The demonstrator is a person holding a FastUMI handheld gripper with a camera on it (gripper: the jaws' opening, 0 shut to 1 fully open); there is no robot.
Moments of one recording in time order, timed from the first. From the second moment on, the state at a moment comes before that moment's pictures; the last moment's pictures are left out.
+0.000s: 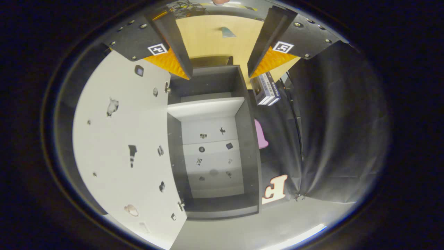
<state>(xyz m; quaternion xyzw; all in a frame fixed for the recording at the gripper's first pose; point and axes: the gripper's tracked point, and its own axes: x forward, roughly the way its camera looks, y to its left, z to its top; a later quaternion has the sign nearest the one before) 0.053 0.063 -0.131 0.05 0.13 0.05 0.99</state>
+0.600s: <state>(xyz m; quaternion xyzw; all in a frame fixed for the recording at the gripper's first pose) 0.116 0.105 -0.325 0.05 0.29 0.08 0.95</state>
